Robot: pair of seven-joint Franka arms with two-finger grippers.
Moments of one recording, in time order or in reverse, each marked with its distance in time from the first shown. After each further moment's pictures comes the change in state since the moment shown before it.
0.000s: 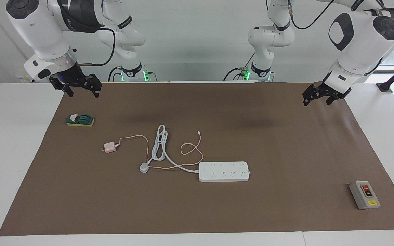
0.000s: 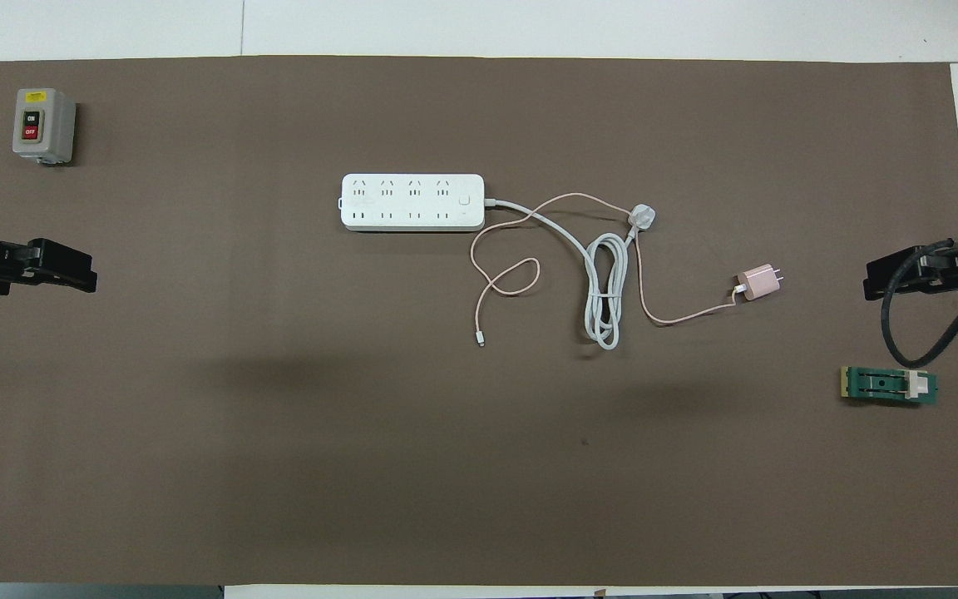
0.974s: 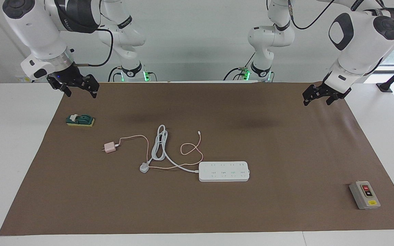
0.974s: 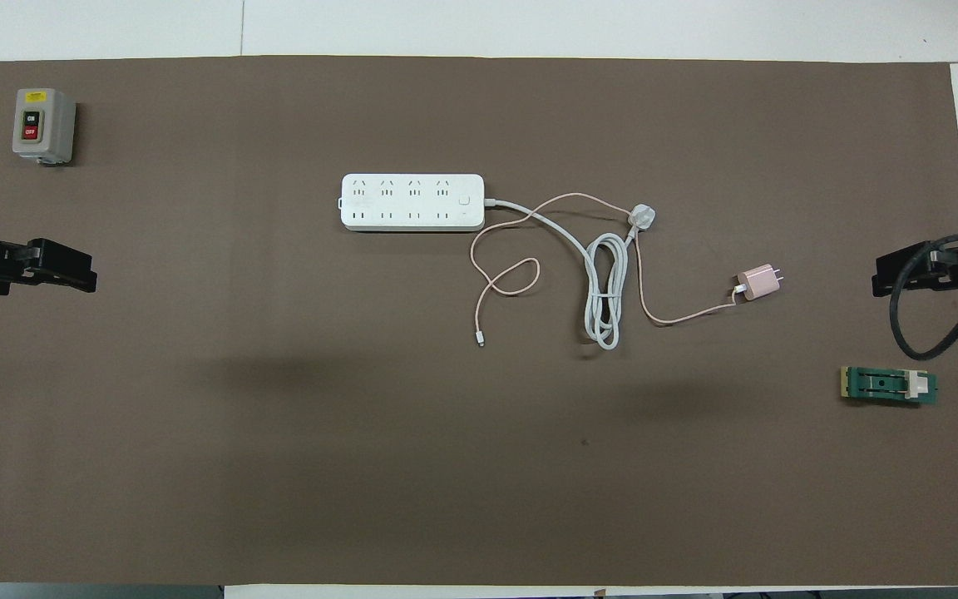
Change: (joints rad) left arm 0.000 0.000 0.000 0.000 0.000 0.000 0.000; right arm -0.011 0.000 -0.006 0.000 0.000 0.014 0.081
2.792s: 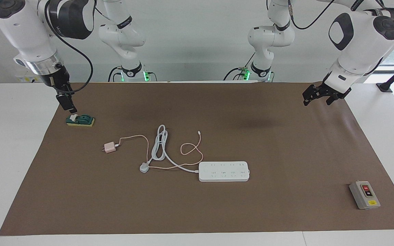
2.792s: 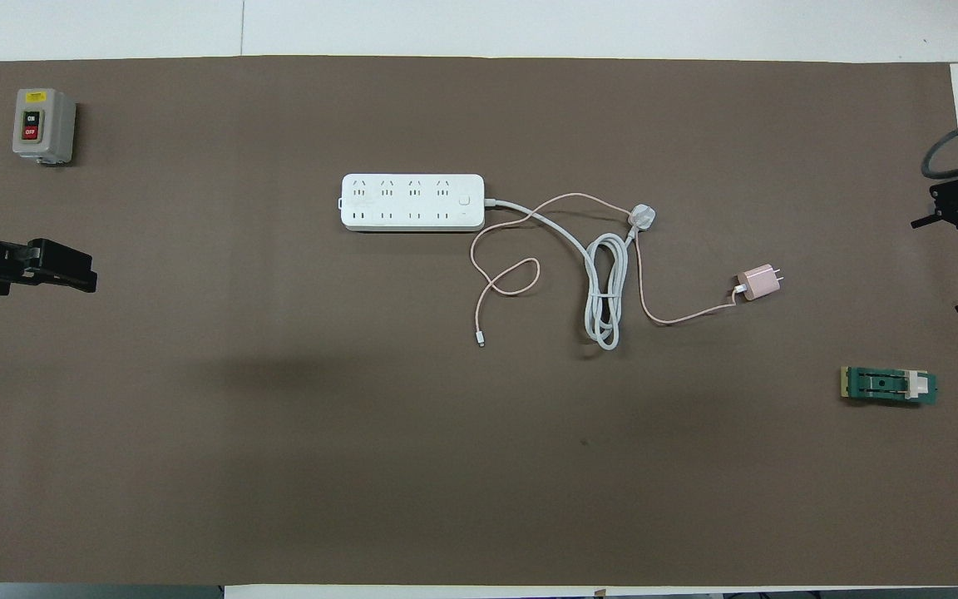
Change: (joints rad) left arm 0.000 0.000 0.000 0.000 0.000 0.000 0.000; right arm -0.060 -0.003 0.012 -0.045 0.003 0.138 1.002
